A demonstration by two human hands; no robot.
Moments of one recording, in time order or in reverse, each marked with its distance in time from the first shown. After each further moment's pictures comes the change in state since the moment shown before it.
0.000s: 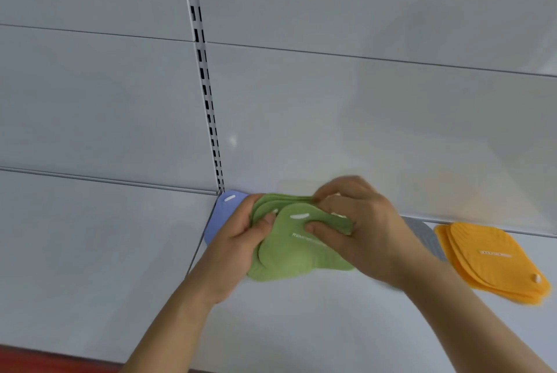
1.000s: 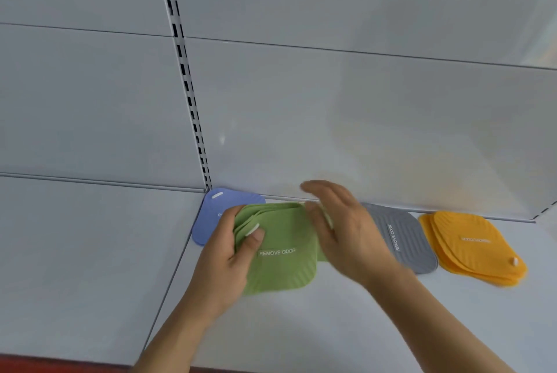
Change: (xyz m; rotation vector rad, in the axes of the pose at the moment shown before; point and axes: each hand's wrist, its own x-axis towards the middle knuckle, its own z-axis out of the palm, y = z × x) left_hand -0.020 -0.022 0.007 0.337 0.149 0.168; right_hand -0.016 0.016 0.038 -0.049 0.141 0.117
